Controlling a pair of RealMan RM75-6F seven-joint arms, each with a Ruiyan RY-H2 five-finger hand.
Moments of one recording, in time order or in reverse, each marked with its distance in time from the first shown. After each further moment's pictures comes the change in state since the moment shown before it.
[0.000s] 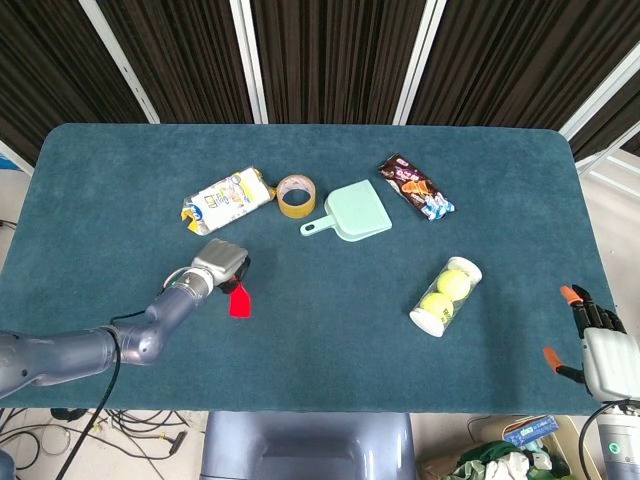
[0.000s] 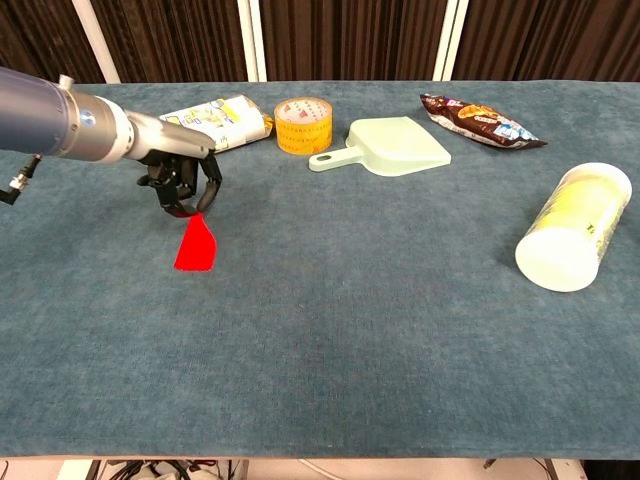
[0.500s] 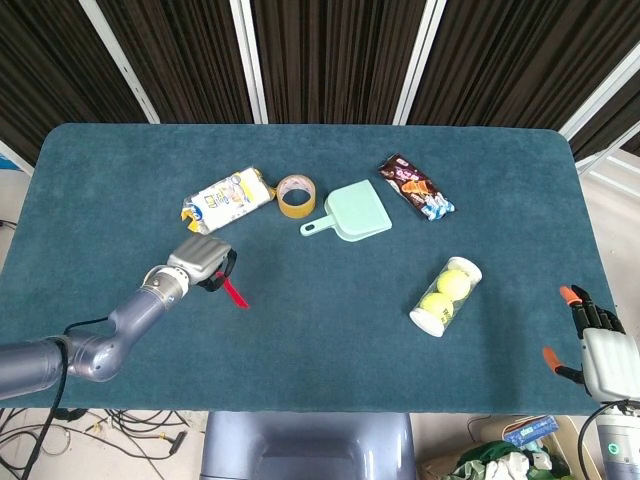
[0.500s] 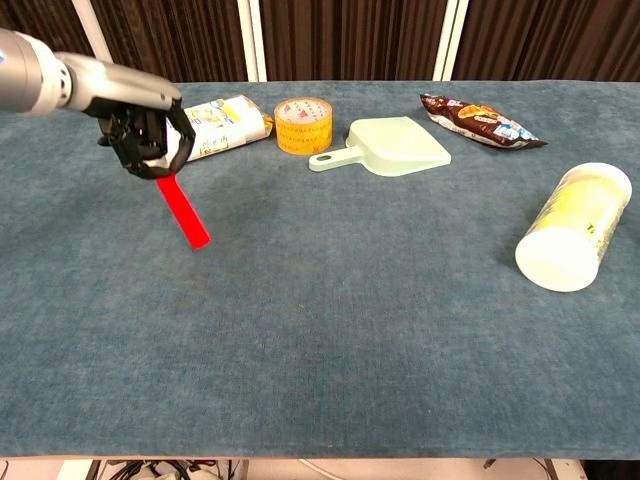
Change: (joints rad) left arm 0.086 0.226 -0.059 -0.241 0.186 0.083 -0.119; right arm -0.001 -0.001 0.000 -0.003 0.000 0.003 -0.004
